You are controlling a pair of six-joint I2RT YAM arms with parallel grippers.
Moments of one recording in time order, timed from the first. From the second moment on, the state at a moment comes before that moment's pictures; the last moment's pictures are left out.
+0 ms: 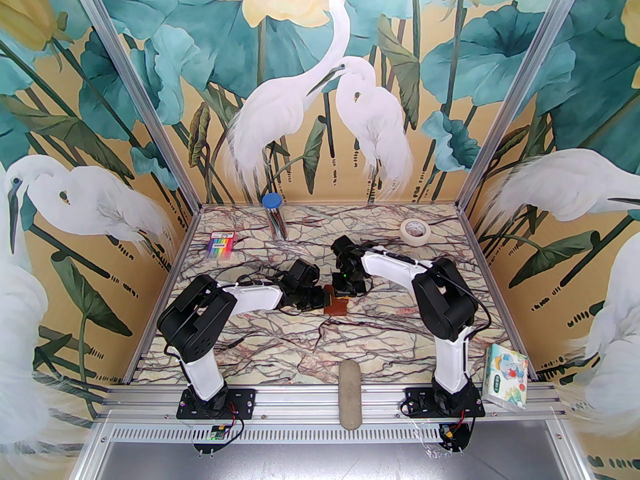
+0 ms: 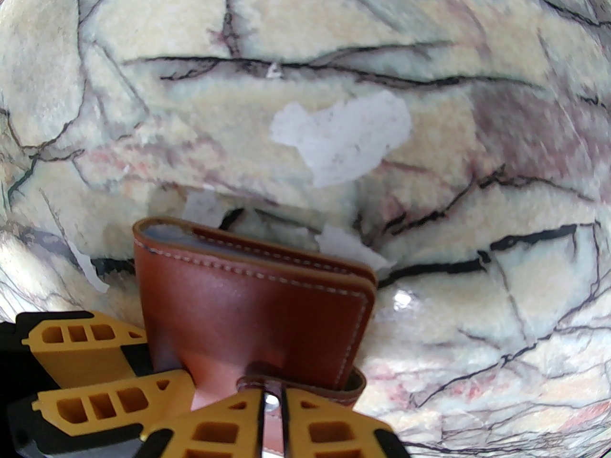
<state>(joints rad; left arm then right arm) -0.67 1.80 0.90 -0.09 0.35 -0.78 0.63 1.98 1.40 -0.81 -0.24 0.55</state>
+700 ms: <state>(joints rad) -0.67 1.80 0.90 -0.09 0.35 -0.78 0.63 1.99 1.40 -0.80 -0.25 0.55</state>
